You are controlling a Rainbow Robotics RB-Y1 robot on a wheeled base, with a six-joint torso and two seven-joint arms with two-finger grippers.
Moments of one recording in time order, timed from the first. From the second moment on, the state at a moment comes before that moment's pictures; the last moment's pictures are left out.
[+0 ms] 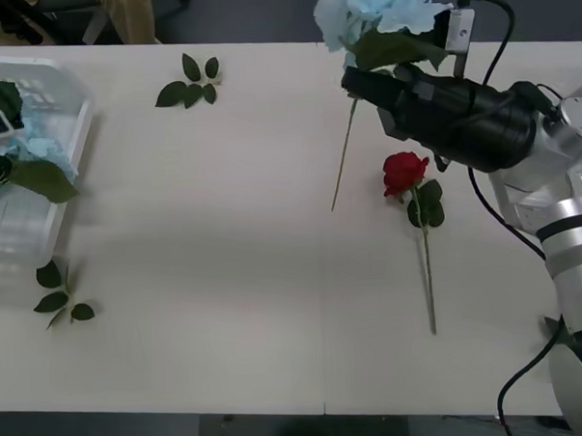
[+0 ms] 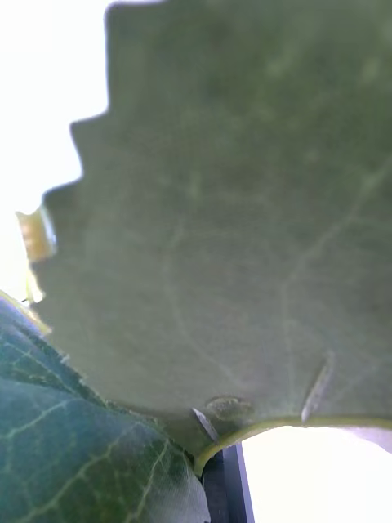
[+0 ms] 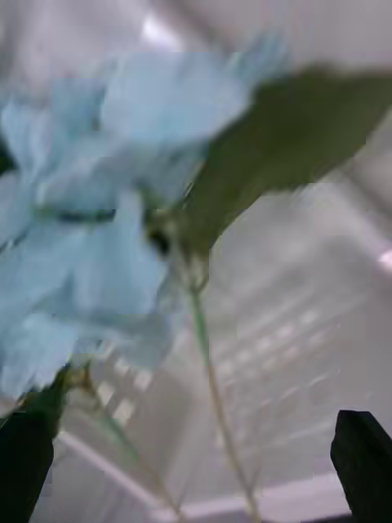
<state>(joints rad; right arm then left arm) -0.58 -0.30 -0.09 -1.23 -2.10 1.27 2.68 -0.53 0.88 -0.02 -1.54 0.51 1.55 -2.41</state>
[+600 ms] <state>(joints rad) -0.62 -0.26 -0.02 -1.23 -2.14 1.19 2.68 -0.53 0.61 -0.02 -1.52 1.28 1.33 -2.31</state>
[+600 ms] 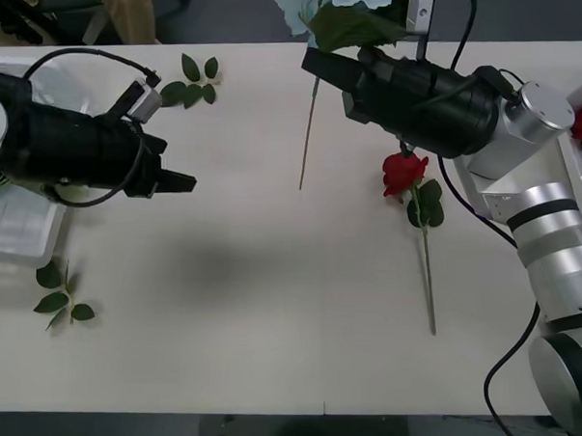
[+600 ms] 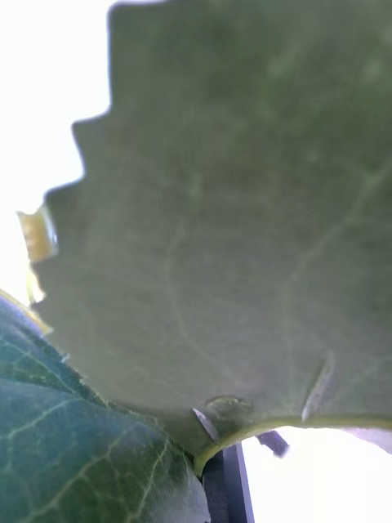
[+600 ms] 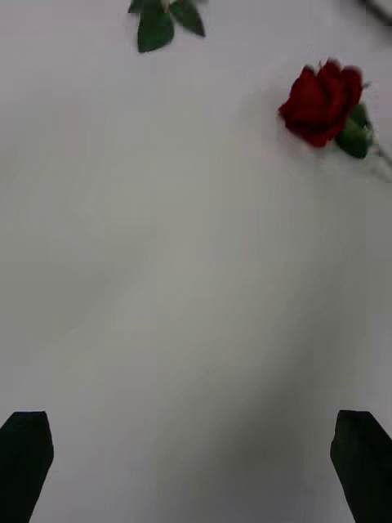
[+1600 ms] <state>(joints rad) -0.62 -0.26 -0.02 -1.23 -2.16 1.19 2.68 -0.48 0.55 0.04 -1.25 1.86 1.27 -2.67</state>
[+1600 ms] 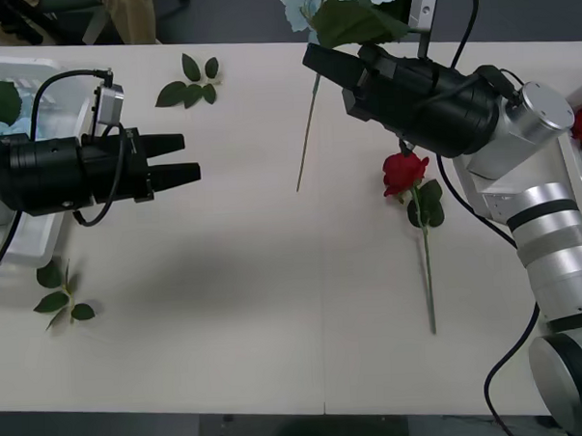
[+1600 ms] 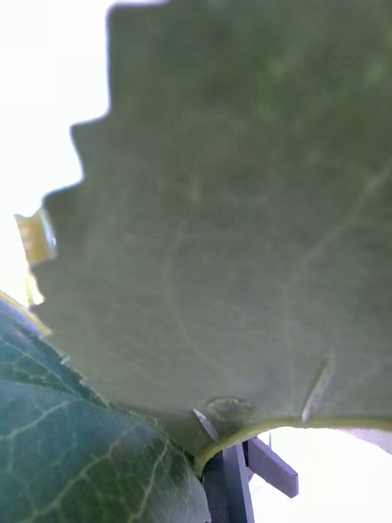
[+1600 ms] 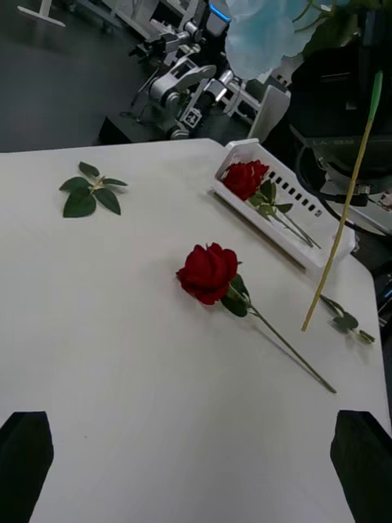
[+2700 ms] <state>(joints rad) -0.63 -0.22 0.00 -1.23 -2.15 1.19 2.68 -0.61 0.37 -0.32 -1.25 1.99 0.95 -2.67</state>
